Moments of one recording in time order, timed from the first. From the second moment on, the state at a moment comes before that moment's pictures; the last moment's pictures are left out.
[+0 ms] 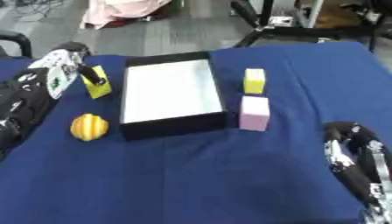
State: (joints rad) left arm -1.03 0.39 -0.23 -0.57 -1.03 0.49 -0.31; right arm 0.02 -0.21 0.02 -1.78 0.12 -0.22 -0.01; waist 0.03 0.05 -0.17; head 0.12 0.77
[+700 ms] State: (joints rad) left arm -1.00 0.36 -0.11 -0.56 -1.28 0.48 -0.36; right arm 0.02 -0.20 0.02 -1.78 0.11 -0.22 -0.01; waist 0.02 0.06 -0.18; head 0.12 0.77
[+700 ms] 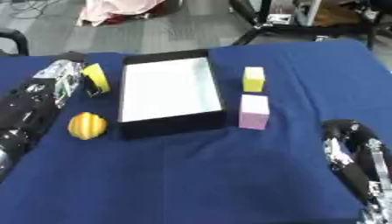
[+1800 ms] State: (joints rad) left arm -1.06 0.41 -0.30 -1.02 -1.05 0.27 -0.53; right arm 0.02 -0.20 0.02 -1.78 0.11 -0.22 -0.01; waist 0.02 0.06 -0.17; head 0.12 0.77
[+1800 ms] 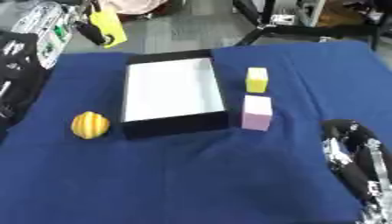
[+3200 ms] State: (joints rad) left arm -0.87 0.68 -0.42 -1.33 -0.81 0.22 -0.88; right arm 0.03 -0.21 0.02 -1.78 0.11 -0.22 -0.01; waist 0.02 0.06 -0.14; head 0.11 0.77
